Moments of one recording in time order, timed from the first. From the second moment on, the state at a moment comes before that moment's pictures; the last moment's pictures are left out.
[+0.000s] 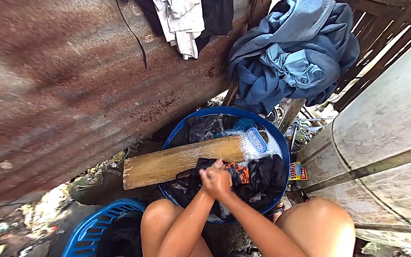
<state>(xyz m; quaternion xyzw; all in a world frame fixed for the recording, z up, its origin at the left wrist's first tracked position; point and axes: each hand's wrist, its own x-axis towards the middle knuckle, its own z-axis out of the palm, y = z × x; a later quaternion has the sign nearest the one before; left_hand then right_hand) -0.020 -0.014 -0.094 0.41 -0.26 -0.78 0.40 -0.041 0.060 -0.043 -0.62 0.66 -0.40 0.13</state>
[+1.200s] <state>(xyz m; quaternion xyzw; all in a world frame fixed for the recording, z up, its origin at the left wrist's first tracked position) -0.012 0.002 -0.073 0.39 -0.63 -0.63 0.21 -0.153 0.055 0.048 -0.46 0.57 -0.49 0.48</state>
